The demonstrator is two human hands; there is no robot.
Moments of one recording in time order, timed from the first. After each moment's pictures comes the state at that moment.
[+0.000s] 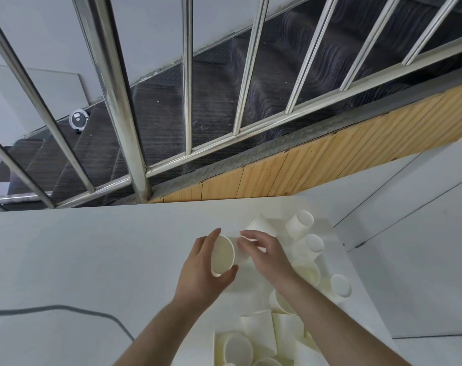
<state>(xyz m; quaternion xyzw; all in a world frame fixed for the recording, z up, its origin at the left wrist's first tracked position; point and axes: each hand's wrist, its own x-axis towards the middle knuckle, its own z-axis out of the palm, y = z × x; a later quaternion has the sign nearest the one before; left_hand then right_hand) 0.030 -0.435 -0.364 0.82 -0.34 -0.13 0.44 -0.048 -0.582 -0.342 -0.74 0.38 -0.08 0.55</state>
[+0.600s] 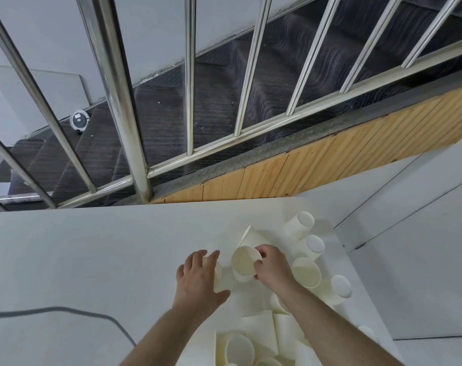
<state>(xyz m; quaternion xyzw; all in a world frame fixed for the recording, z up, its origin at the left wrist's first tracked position) 0.027 -0.427 -0.383 0.89 -0.37 -0.18 0.18 -0.055 -0.596 -0.385 -0.81 0.45 0.01 0.39</state>
